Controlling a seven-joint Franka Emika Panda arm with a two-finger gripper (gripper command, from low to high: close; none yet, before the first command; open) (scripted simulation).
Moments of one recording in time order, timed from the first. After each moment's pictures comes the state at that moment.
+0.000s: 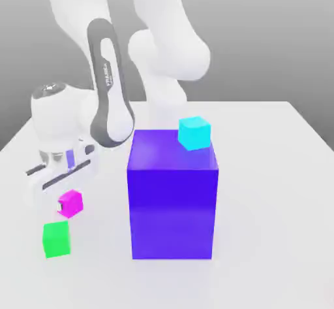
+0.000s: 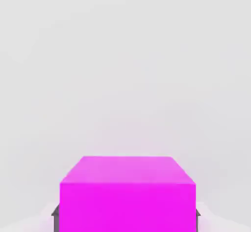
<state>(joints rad) -0.83 0.26 0.00 -2.89 0.02 3.15 2.12</state>
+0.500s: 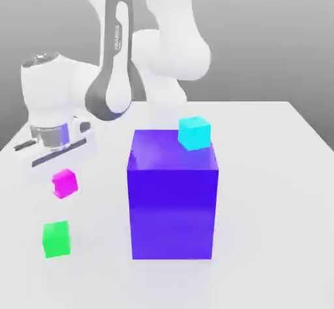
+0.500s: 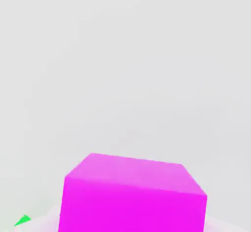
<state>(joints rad) -0.76 -0.04 0.02 -2.86 0.00 2.82 2.36</state>
